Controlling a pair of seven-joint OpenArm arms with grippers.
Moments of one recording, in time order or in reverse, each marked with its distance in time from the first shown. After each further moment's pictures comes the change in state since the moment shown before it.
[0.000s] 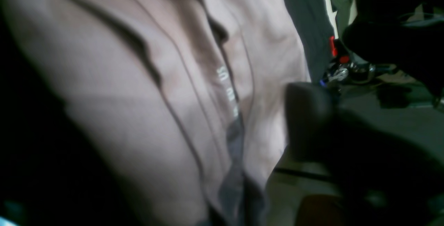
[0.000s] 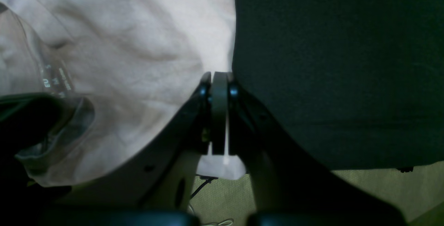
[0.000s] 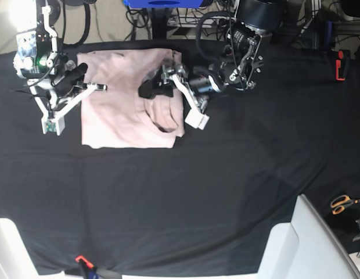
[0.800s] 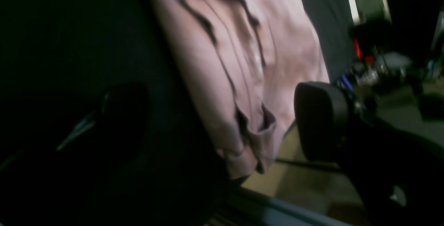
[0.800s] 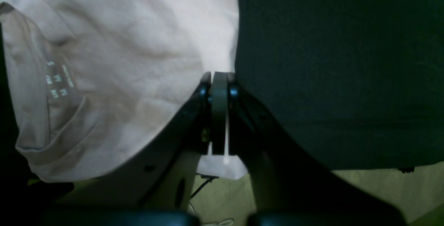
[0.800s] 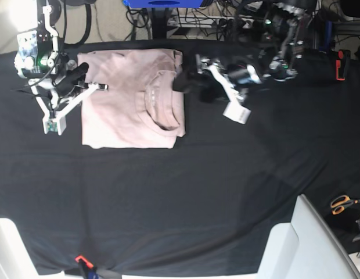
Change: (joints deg) left arm 8.7 -10.6 -1.6 18.0 -8.5 1.8 3.7; right arm 0.0 -0.1 -0.2 0.0 0.0 0.0 0.0
